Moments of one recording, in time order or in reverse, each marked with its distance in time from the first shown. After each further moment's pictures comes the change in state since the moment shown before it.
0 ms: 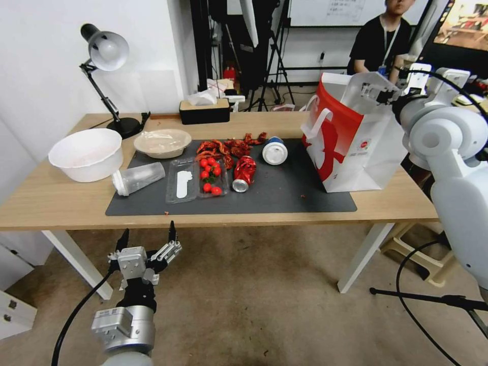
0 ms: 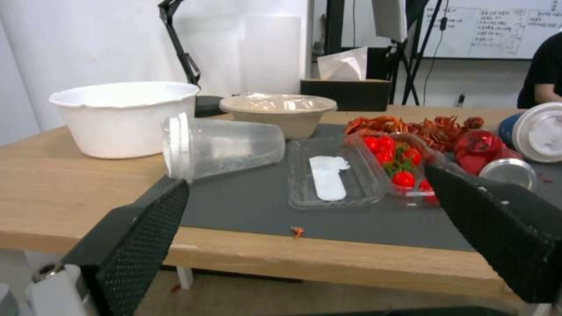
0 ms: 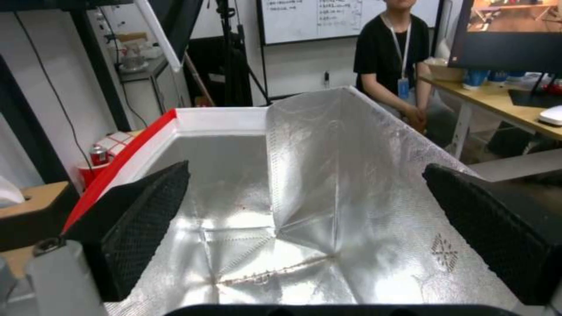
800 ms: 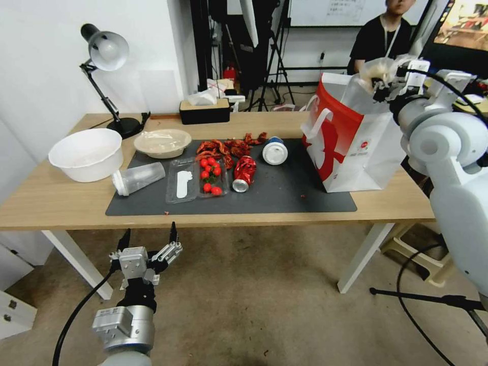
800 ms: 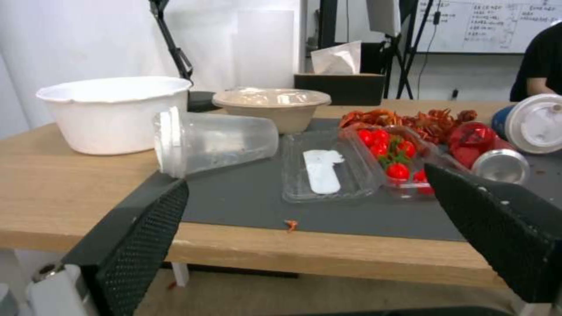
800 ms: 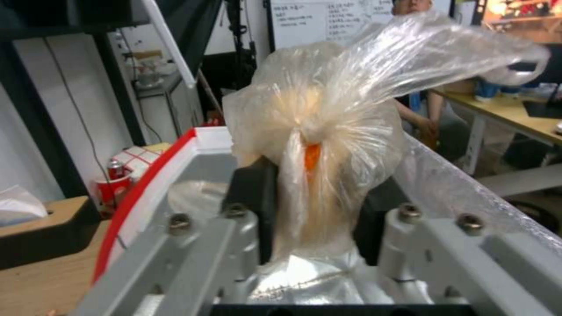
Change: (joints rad) left arm -0.005 0.016 -0.003 0.013 -0.008 0.006 0.007; right arm -0.005 0.014 0.014 0.005 -0.025 0.035 -0.047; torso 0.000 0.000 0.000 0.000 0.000
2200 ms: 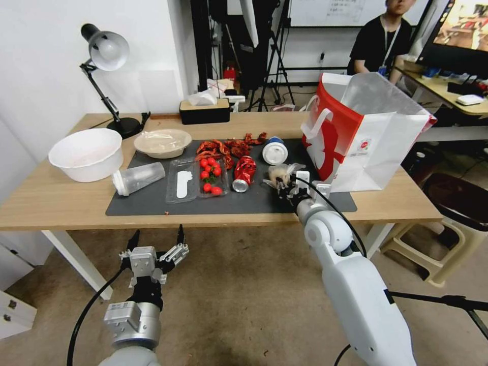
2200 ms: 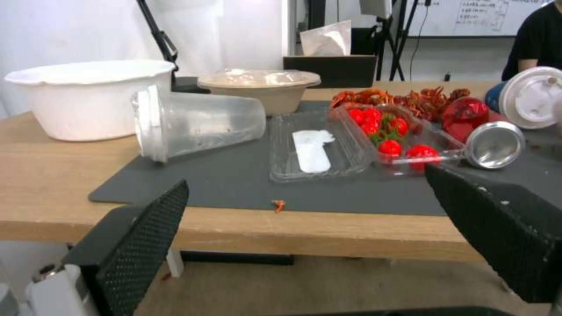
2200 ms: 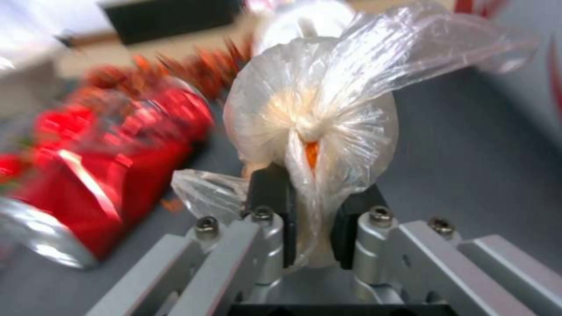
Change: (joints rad) left arm -0.031 0.029 0.020 0.039 -0.008 0.024 -0.006; right arm -0.465 0.421 -0.092 -0.005 -0.508 0.130 -0.363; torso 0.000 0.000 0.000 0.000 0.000
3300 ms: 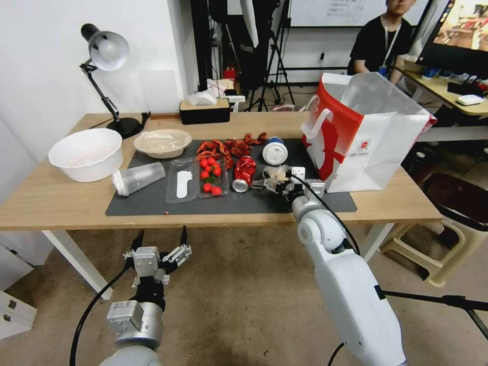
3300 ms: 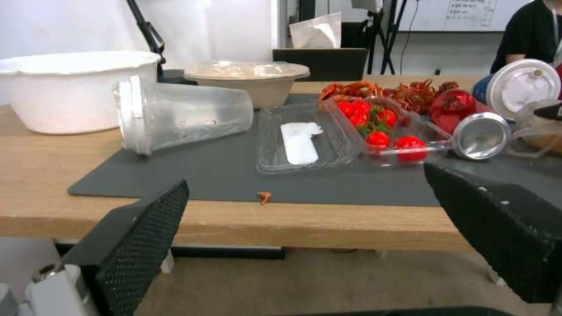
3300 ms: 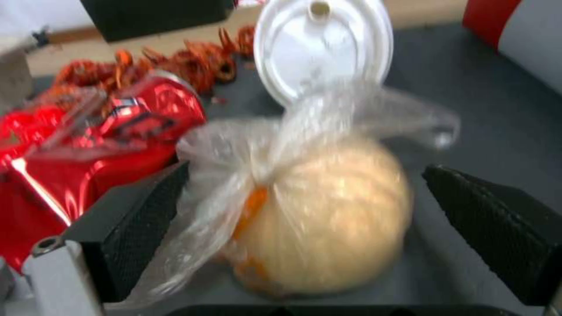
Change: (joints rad) left arm -0.009 -0.002 0.004 0.013 -0.007 0.014 0.024; right arm 0.053 0.083 -0.024 -0.125 -0.052 0.019 0.034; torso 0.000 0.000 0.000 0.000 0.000
